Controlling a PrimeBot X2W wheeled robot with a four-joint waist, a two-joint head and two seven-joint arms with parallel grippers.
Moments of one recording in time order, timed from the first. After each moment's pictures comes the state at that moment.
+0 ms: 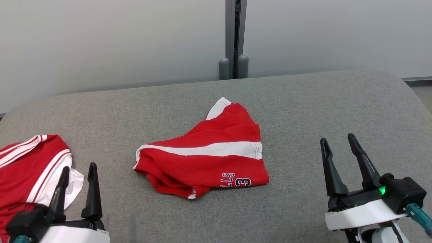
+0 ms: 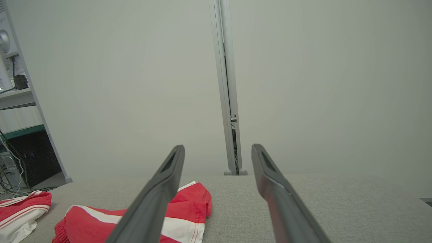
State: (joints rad) left arm 0.06 0.21 -0.05 0.07 -0.49 0.02 -0.26; right arm -0.07 -0.05 0.11 0.05 0.22 0.13 -0.26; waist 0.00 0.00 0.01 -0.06
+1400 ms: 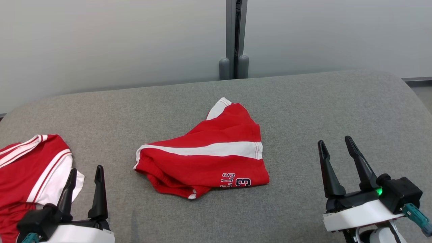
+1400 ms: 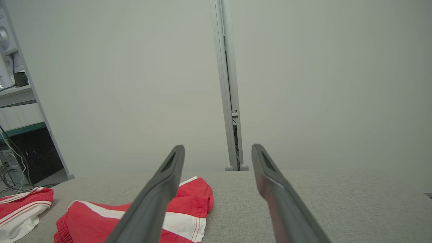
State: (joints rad) left arm 0.02 0.09 0.08 0.19 -0.33 -0.12 -0.26; right arm -0.07 -0.05 0.12 0.08 0.23 0.13 -0.26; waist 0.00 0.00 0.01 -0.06
